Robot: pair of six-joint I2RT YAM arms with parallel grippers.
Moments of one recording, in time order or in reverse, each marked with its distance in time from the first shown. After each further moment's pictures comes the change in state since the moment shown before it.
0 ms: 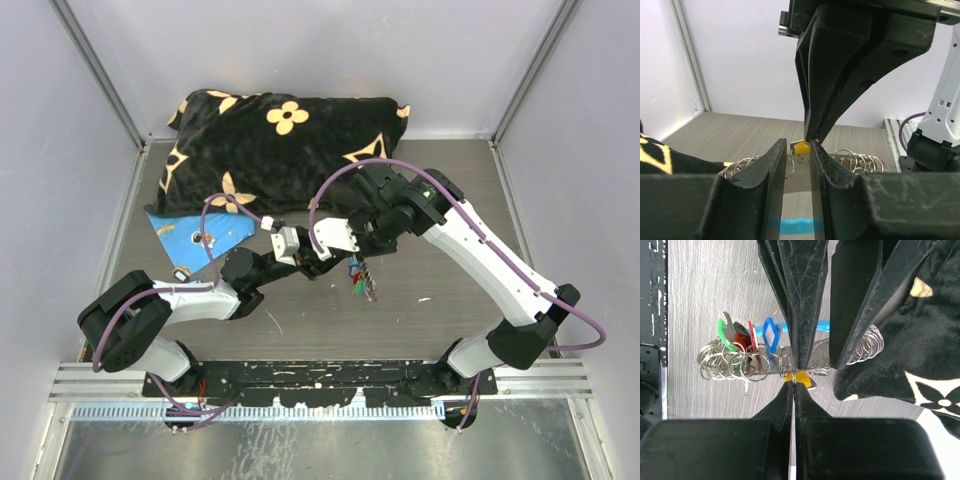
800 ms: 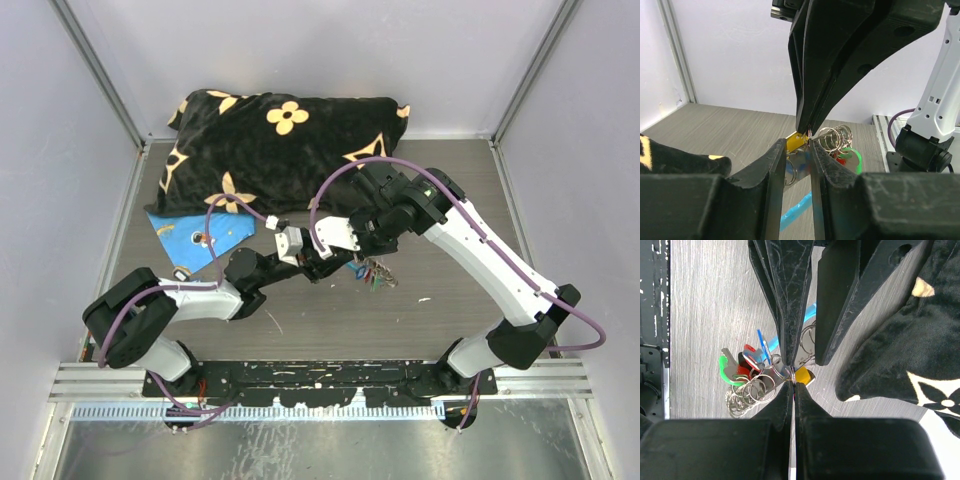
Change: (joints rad) left arm -0.010 0.031 0.001 0.006 0.023 -0.054; right arm -0.008 0.000 0.000 -0.001 -0.016 0.000
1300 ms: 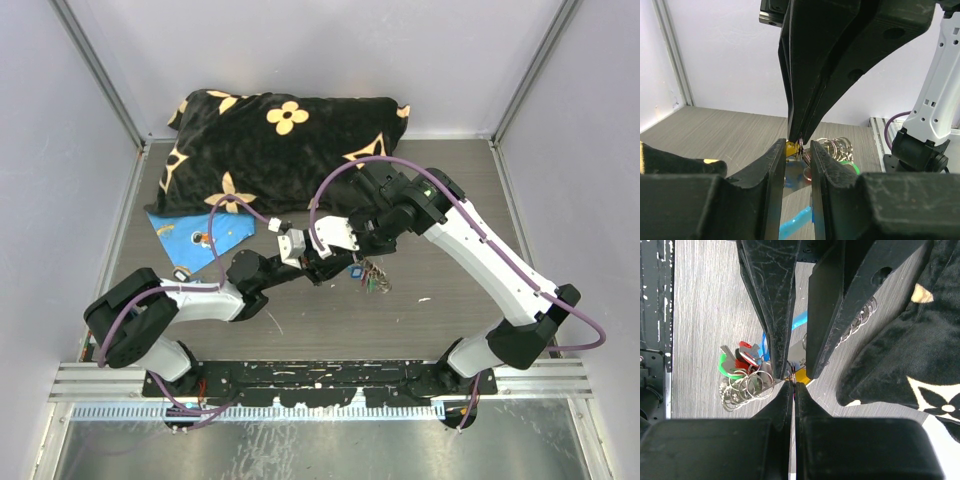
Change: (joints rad) left arm -0.026 0.004 0.007 0.002 -0.021 0.005; right arm -0.001 0.000 0.000 0.005 -0.019 0.005
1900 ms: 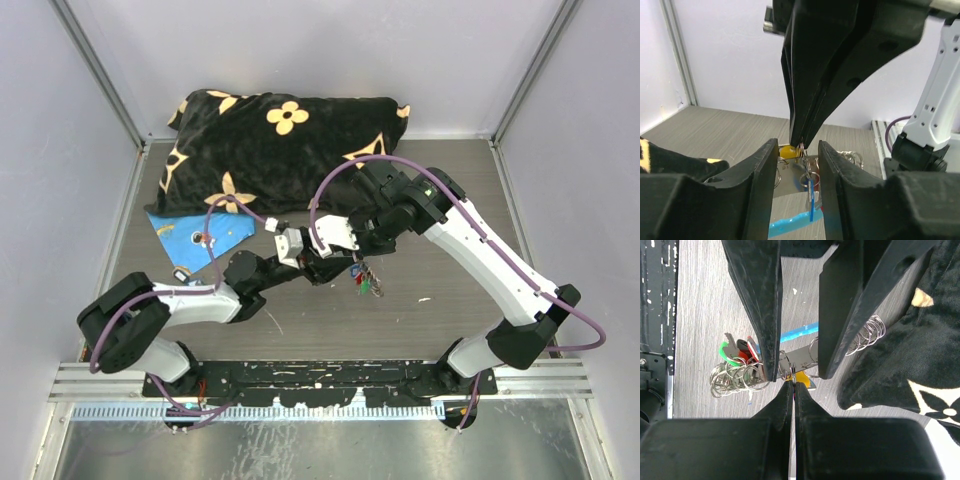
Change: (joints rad) left arm -0.004 -0.023 -0.002 -0.031 -0.023 0.011; right arm -0.005 0.000 0.000 0.005 -0.025 0.000
